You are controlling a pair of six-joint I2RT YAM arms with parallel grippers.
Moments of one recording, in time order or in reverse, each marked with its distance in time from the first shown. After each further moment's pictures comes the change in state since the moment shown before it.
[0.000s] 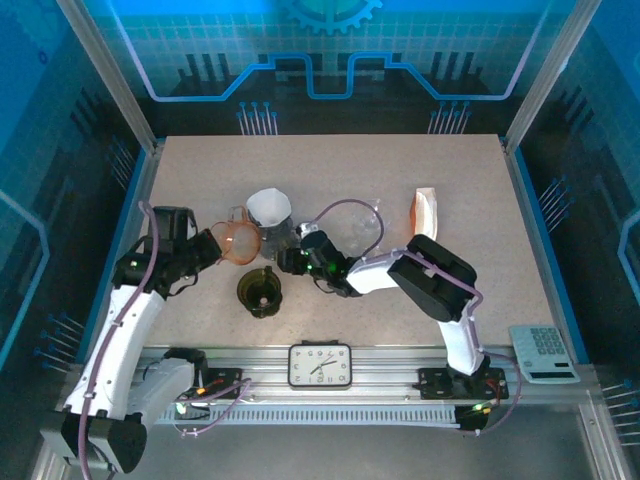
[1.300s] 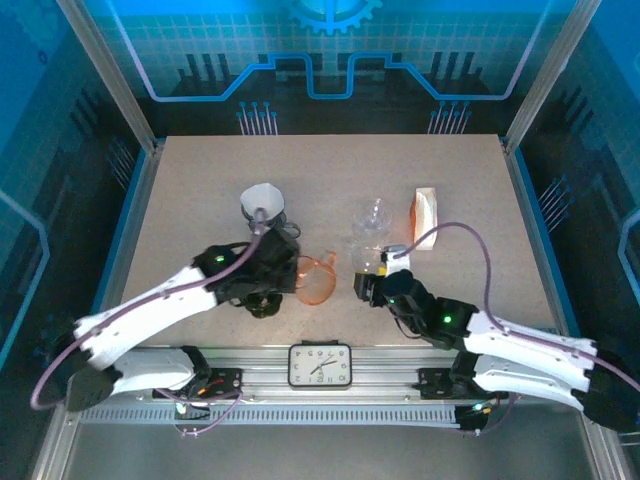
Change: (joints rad) left arm -0.817 0.322 0.137 0.004 -0.277 -0.162; right arm 0.114 -1.184 -0.562 -0.654 0.432 -0.003
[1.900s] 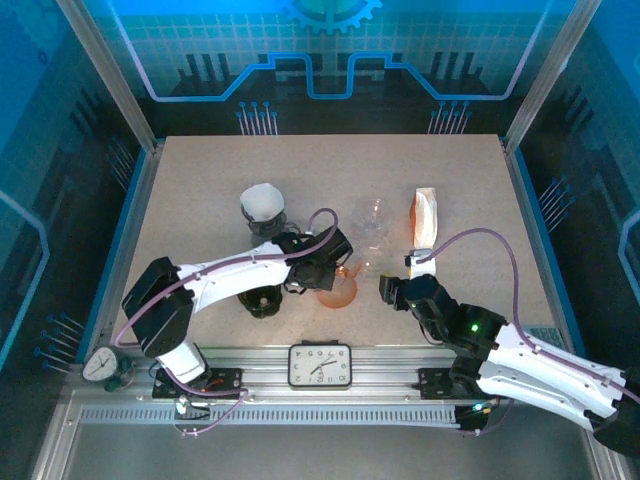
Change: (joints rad) left arm -0.020 0.434 0.143 0.082 -0.029 0.073; right arm -0.057 -0.194 -0.012 -0.243 0.060 -0.064
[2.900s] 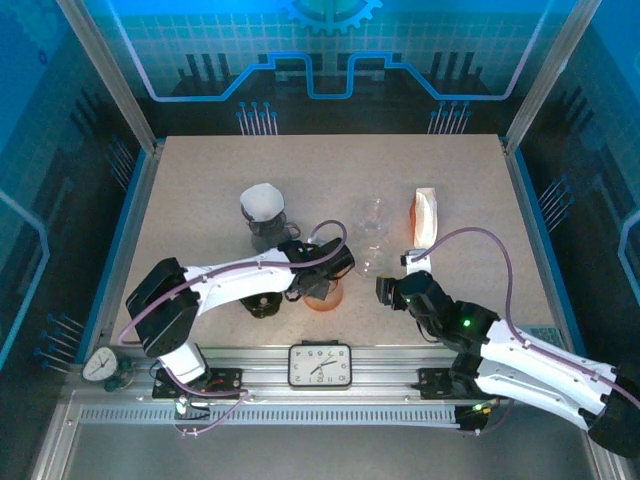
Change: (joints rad) left arm -0.045 0.003 -0.042 -0.047 -0.124 0.065; right arm -0.054 0.070 -0.018 0.037 -0.081 -0.001
